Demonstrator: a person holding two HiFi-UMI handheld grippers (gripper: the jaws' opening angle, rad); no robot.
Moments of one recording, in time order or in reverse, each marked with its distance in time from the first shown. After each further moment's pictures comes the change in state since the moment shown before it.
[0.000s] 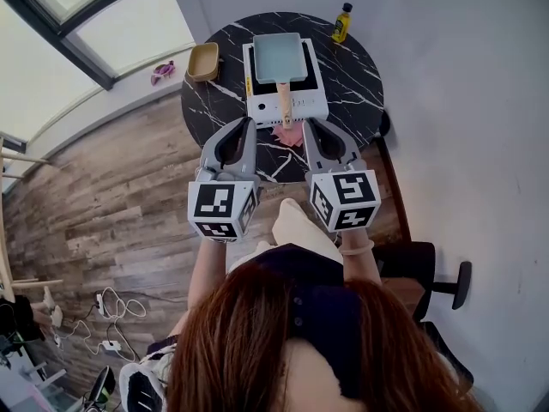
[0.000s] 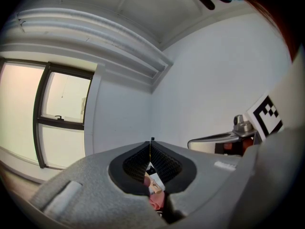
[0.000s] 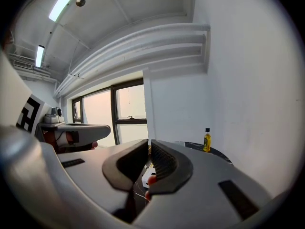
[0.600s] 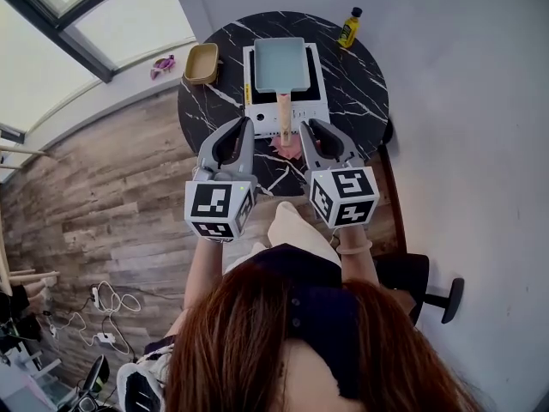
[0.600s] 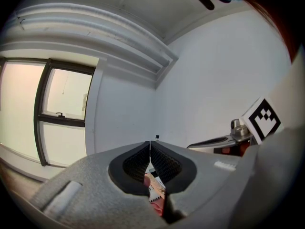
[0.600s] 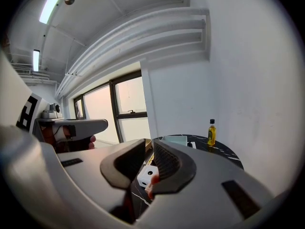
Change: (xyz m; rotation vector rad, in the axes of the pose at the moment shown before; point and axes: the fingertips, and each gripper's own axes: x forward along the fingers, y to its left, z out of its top) left arm 0.065 0.029 -0.019 -0.016 0.042 0.037; right arm 0.072 -0.039 -0.026 0.044 0.099 0.058
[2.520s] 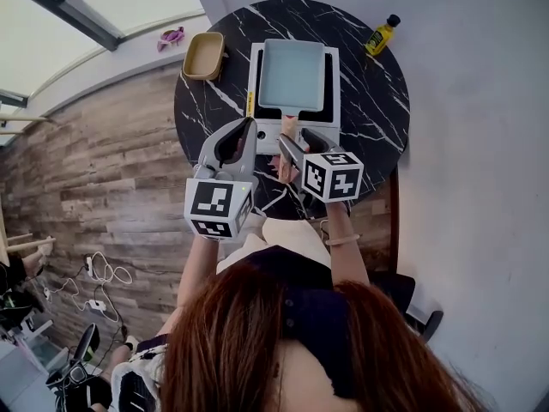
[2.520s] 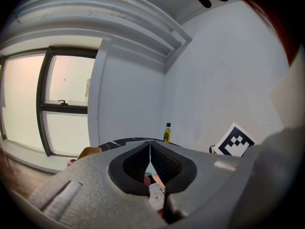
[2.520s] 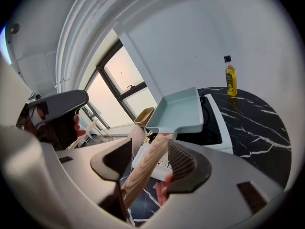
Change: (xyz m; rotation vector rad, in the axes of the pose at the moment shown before) left arm 0.105 0.041 -0.039 -0.039 0.154 0.067; right arm 0.143 -0.047 -0.109 0.299 0.394 0.198
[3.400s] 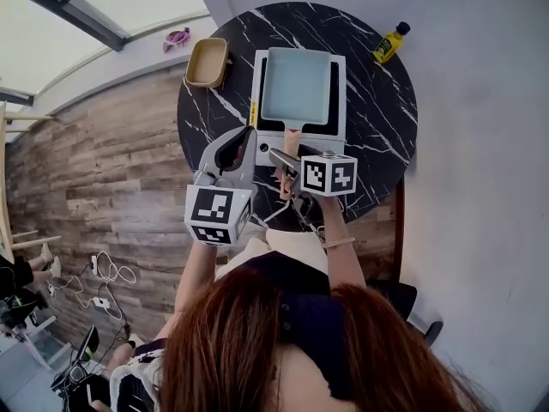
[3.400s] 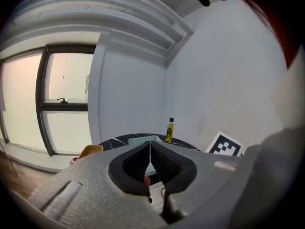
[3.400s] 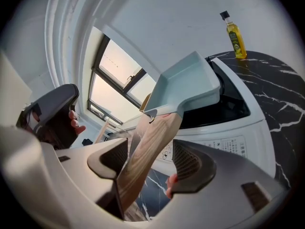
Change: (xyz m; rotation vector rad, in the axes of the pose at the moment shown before) left arm 0.021 0.012 -0.009 0.021 0.059 0.014; right arm 0.046 -0.001 -0.034 0.190 0.175 0.167
